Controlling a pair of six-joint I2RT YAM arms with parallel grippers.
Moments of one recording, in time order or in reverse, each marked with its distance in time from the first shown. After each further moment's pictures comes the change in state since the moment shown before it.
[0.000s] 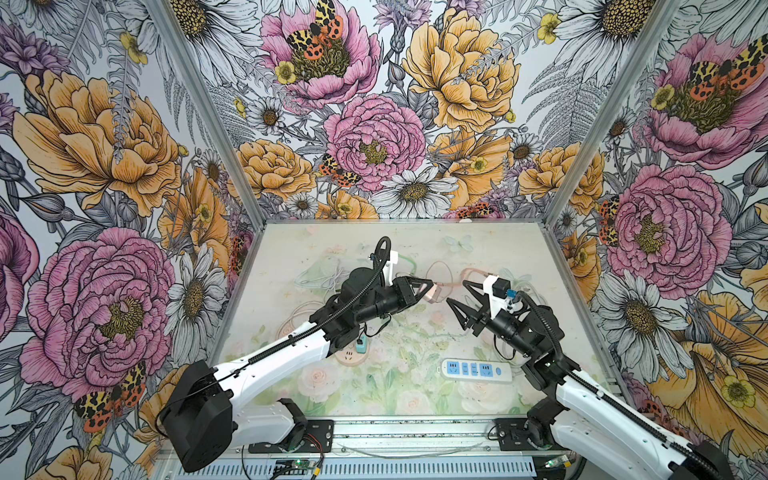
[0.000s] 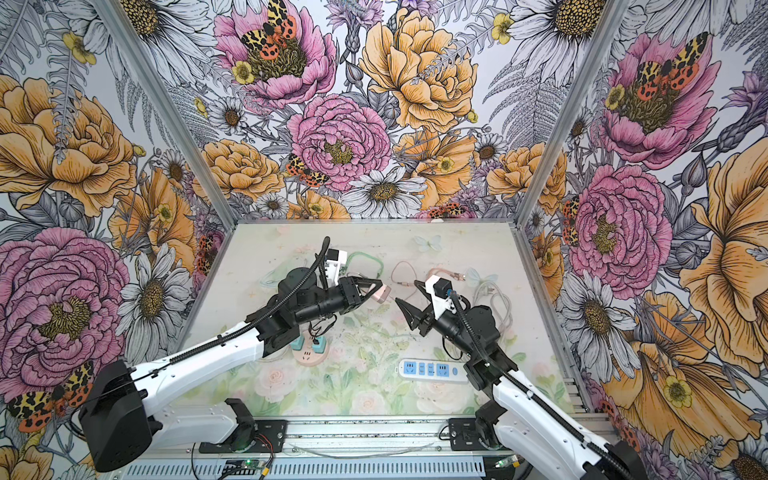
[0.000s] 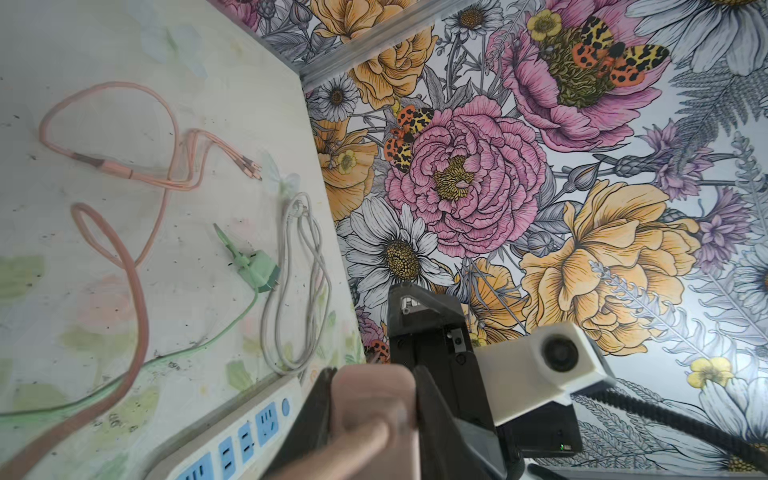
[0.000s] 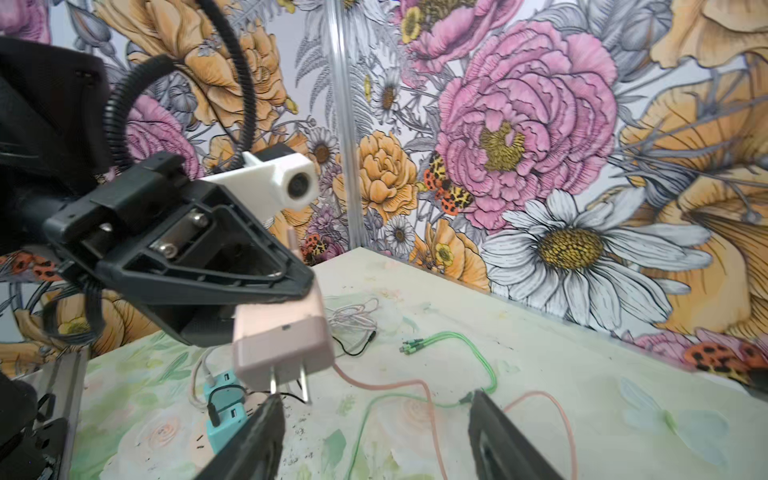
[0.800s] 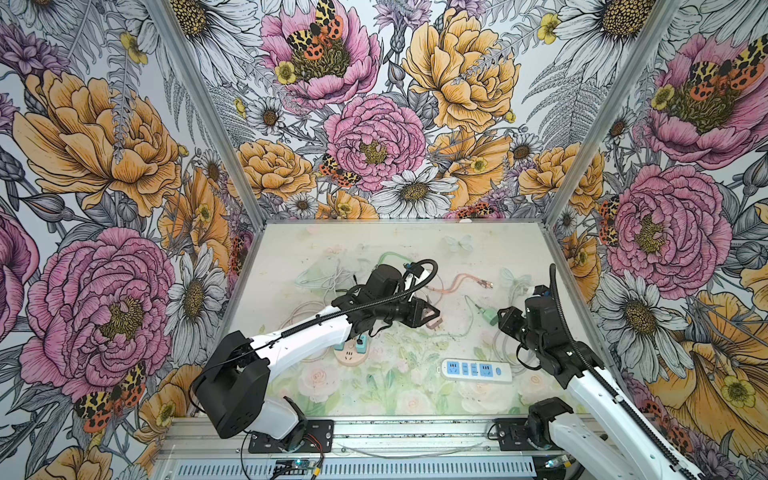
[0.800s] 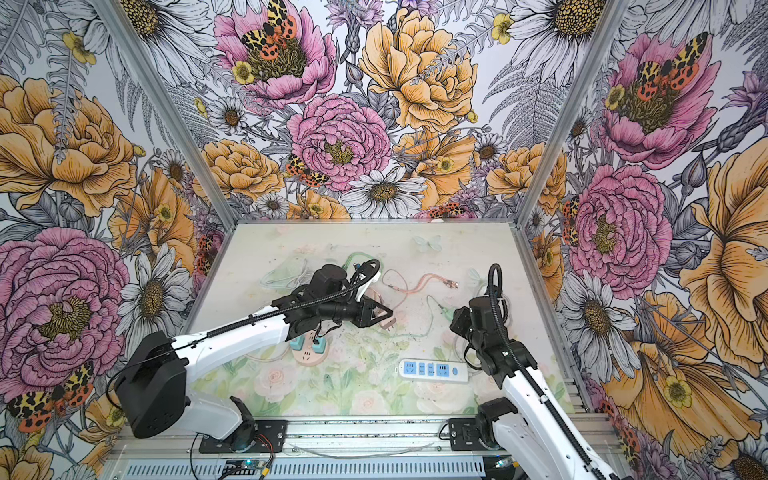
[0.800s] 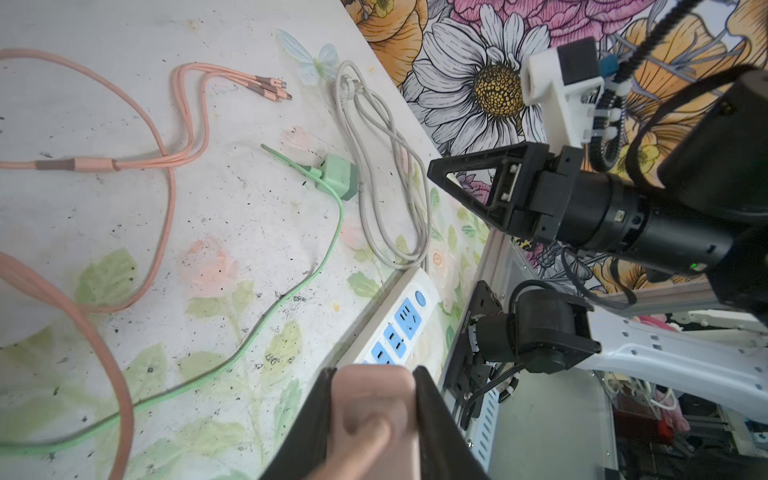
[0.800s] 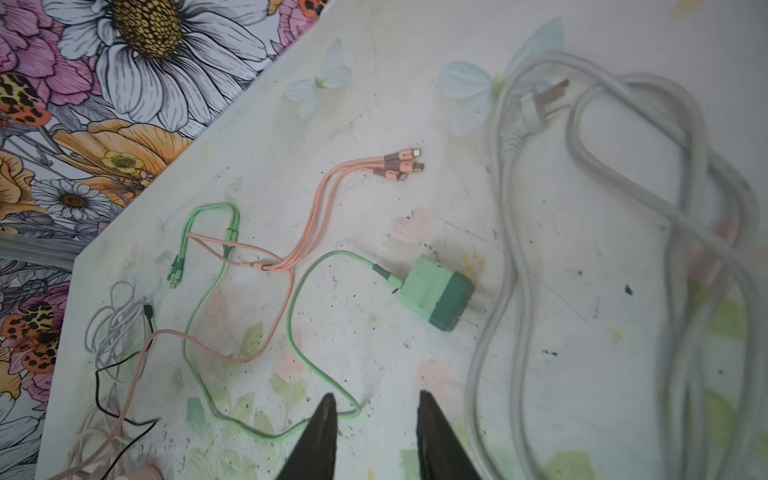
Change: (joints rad) left arm -0.017 0.227 0.109 -0.256 0.209 0.639; right arm -0.250 -0.007 0.167 -0.957 0.330 0.639
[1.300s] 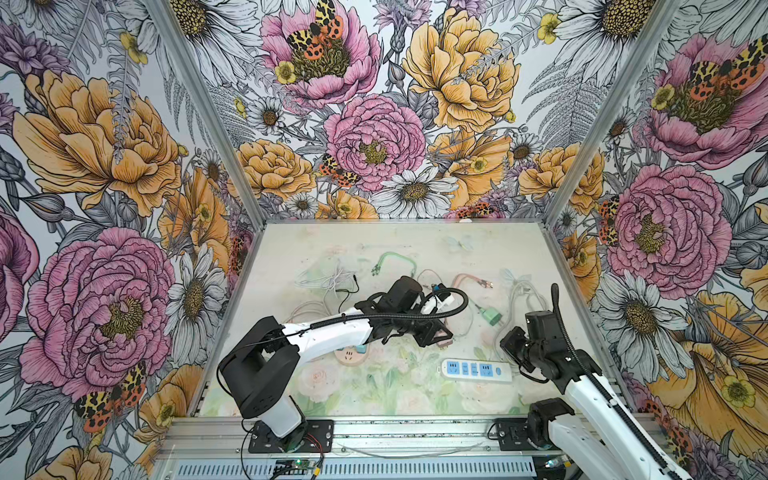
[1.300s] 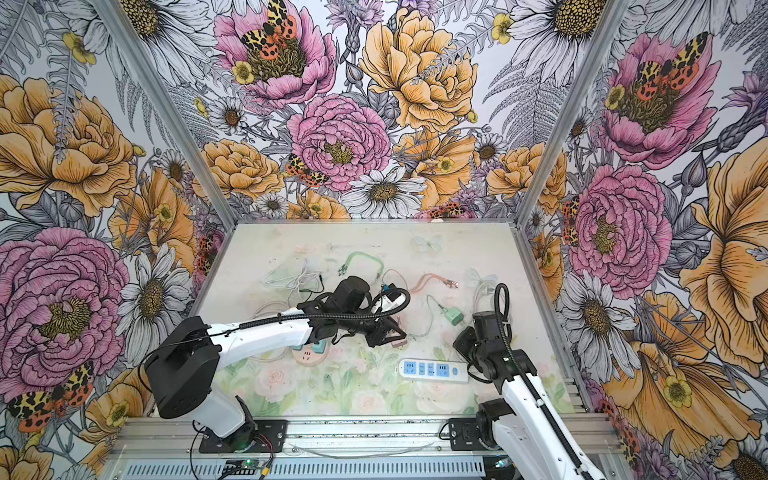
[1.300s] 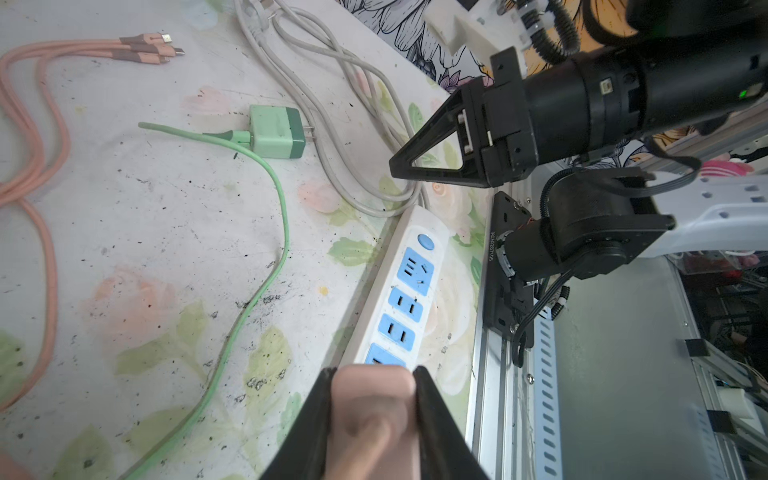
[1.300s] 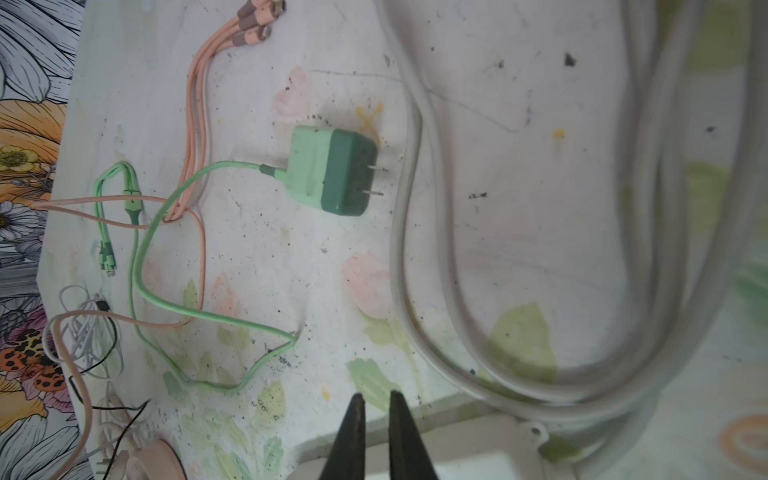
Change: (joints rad) left arm -0.088 0.138 0.027 0.012 0.051 0.322; right arm -0.079 -0.042 -0.091 -0.184 -0.122 0.184
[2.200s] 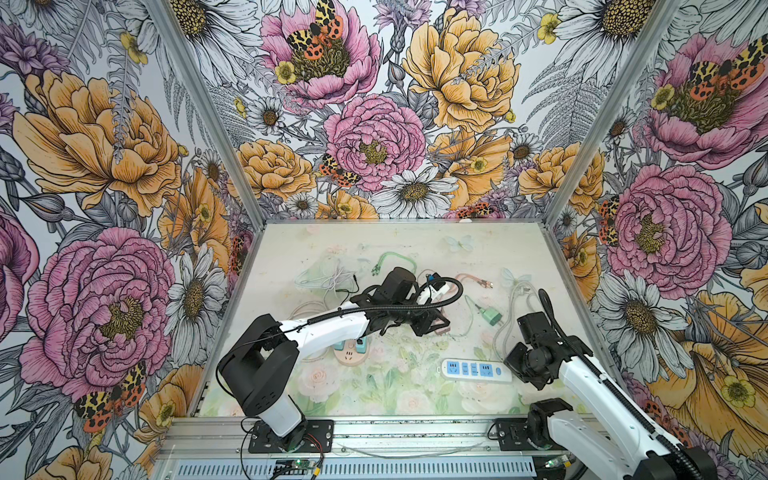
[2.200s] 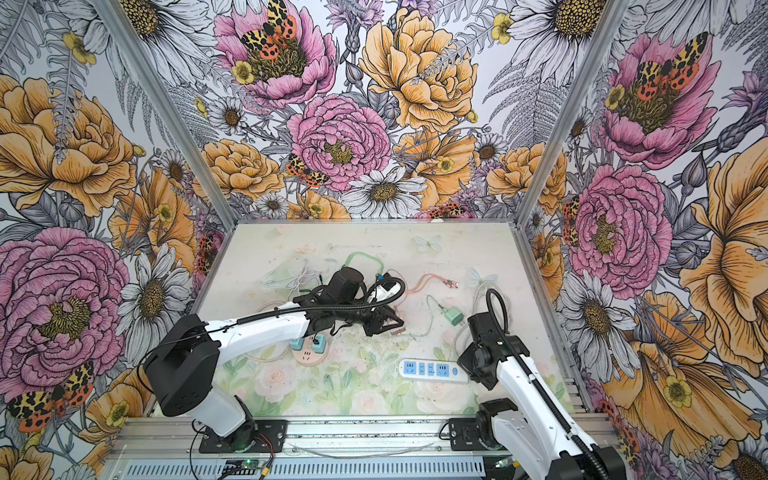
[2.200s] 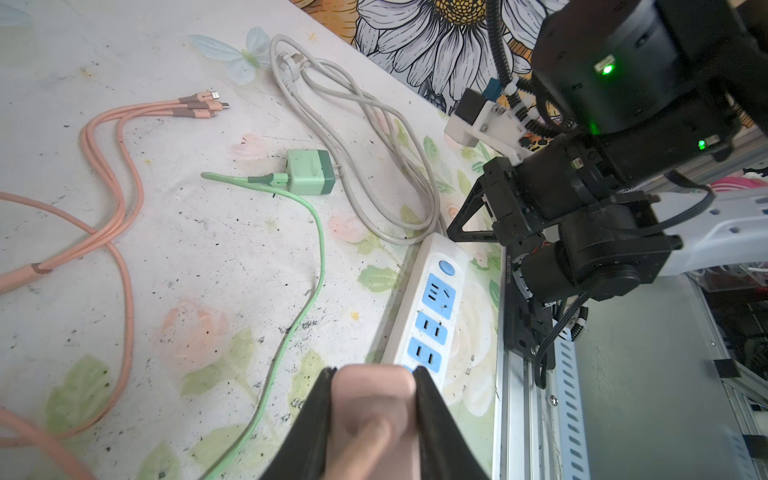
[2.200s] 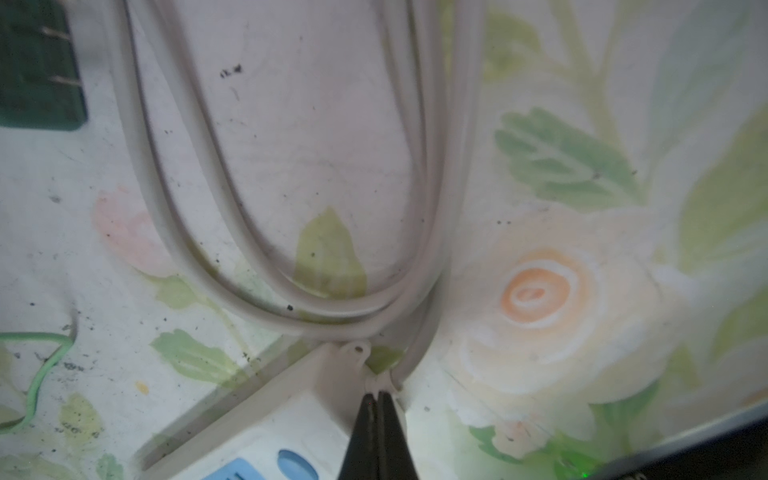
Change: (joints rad) left arm 0.061 0.003 0.023 0.033 0.019 0.027; right arm 0.002 0.176 0.055 -0.299 0.053 0.000
